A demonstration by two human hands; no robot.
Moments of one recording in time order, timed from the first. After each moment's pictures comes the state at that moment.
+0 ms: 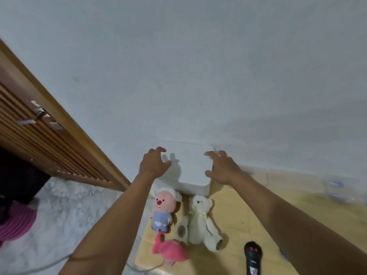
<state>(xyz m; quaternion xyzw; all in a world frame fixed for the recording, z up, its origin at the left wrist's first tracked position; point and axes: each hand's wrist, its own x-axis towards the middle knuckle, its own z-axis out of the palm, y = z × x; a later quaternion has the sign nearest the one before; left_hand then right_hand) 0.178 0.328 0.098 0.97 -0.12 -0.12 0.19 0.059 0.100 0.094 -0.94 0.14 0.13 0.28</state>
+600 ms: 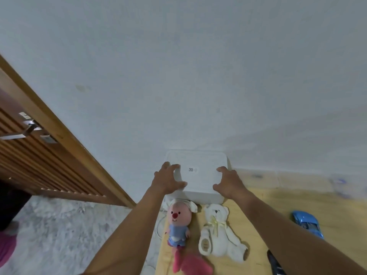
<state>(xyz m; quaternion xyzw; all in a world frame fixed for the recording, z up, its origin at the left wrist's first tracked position) 0.220 0.361 0.051 0.94 -0.21 -0.23 0.15 0.080 0.162 0.062 -0.88 0.32 0.12 0.34</state>
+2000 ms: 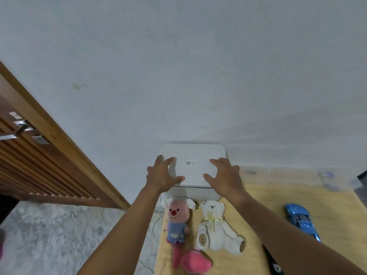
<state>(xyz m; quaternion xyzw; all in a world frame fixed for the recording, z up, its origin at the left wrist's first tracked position) 0.203 0.374 0.082 0.94 -0.21 -0.18 0.21 0.070 0.182 0.063 -0.91 0.30 -0.02 0.28</state>
